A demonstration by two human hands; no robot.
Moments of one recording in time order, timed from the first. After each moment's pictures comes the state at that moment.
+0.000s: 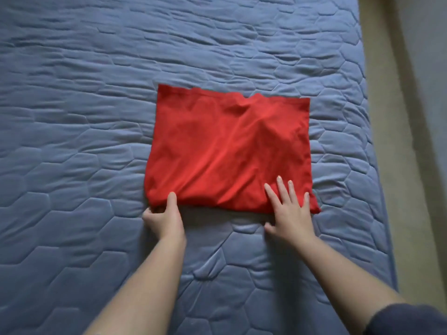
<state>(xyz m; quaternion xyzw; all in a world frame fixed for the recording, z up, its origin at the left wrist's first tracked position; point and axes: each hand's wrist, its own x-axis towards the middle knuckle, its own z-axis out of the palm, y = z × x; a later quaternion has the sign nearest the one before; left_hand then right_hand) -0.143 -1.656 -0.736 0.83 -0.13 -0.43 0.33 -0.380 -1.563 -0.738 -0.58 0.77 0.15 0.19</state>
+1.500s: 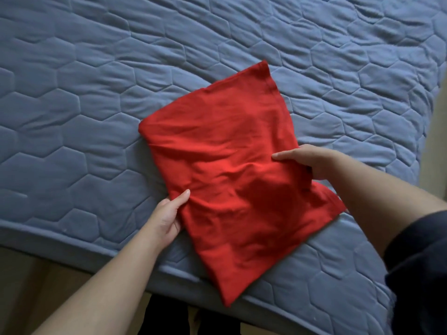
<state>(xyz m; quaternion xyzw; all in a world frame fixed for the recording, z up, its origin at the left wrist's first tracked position) -0.057 -1.547 -0.747 0.62 -0.02 -0.73 0.29 -0.364 -1.645 -0.719 -0.23 0.75 0.00 0.62</state>
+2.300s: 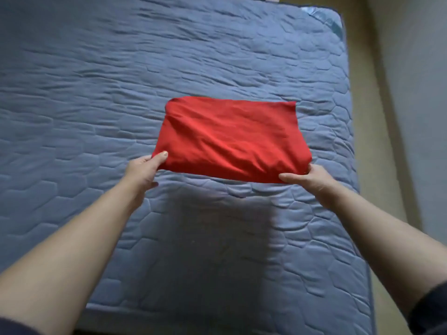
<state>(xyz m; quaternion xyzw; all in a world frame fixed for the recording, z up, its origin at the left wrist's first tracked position) -0.055 -1.739 -0.555 0.68 -0.37 -0.57 0.26 -0.389 -1.635 -0.545 -0.32 0.74 -0.33 0.49</state>
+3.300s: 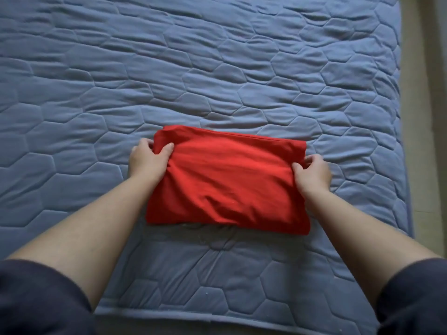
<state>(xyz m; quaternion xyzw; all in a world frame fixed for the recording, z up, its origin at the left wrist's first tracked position) -0.072 -1.721 -0.736 0.76 -0.55 -0.33 0.11 -0.371 -1.601 -0.739 -0.25 0.93 -0.16 0.23</state>
